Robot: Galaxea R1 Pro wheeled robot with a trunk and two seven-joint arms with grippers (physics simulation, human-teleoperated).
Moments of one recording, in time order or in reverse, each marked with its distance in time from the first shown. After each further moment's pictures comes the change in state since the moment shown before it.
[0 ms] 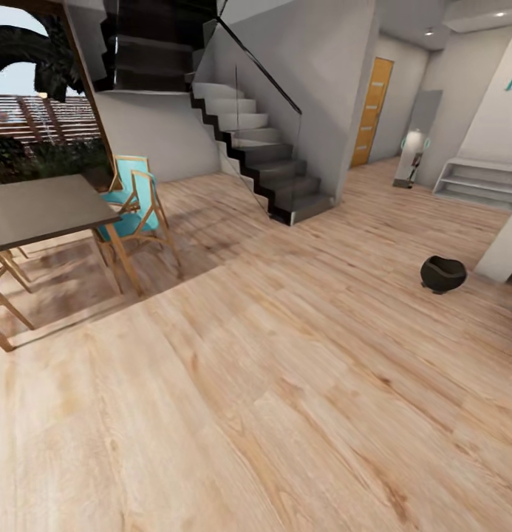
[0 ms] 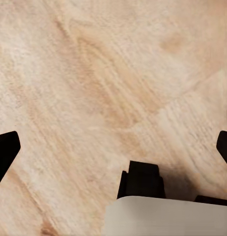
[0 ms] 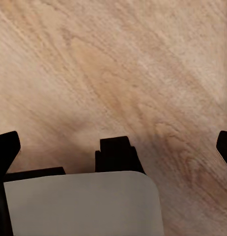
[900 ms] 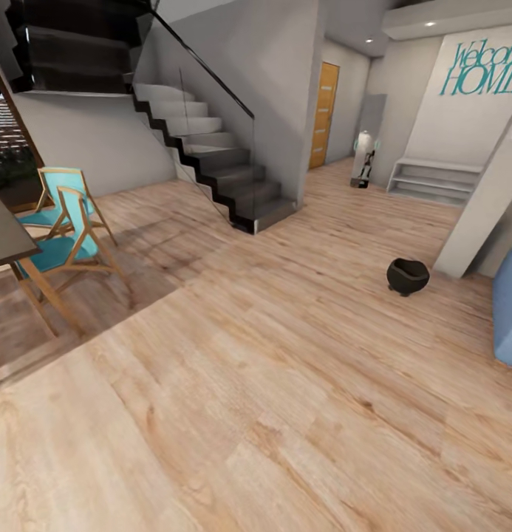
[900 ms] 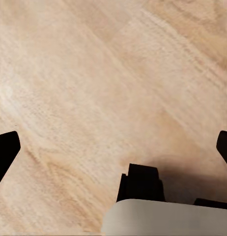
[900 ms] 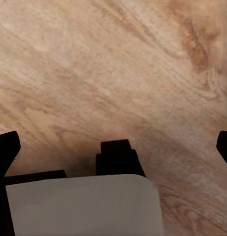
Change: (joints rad) left arm 0.000 0.000 0.000 0.000 0.000 0.000 0.000; right arm 0.000 0.000 0.000 -0.002 0.000 0.002 0.000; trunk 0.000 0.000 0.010
